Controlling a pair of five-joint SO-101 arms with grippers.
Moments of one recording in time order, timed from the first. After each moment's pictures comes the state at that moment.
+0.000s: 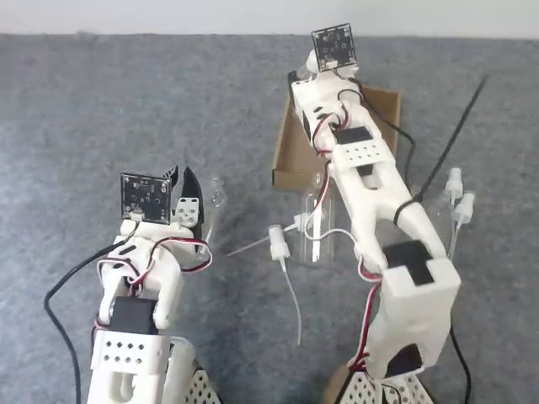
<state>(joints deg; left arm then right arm) -0.7 -77.7 80.0 32.9 2.7 -16.5 21.5 0.8 7.6 2.2</state>
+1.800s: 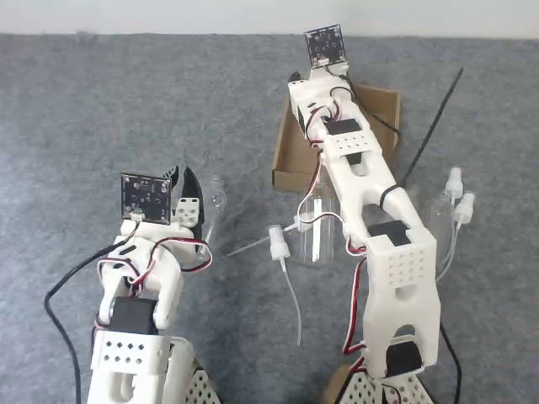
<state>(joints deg) -0.7 -77.7 80.0 32.9 2.7 -16.4 38.8 -16.3 10.5 2.2</state>
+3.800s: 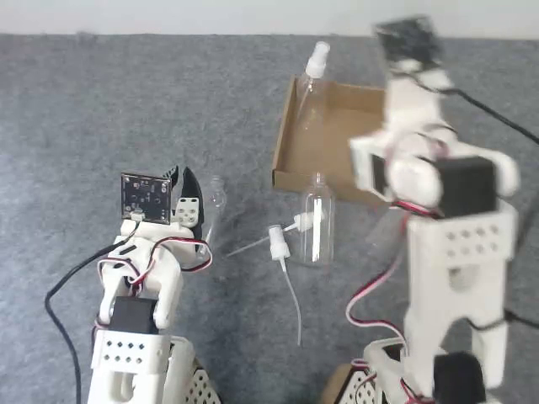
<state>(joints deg) -0.7 -77.7 80.0 32.9 2.7 -10.7 -22.5 -16.6 99.4 2.4</state>
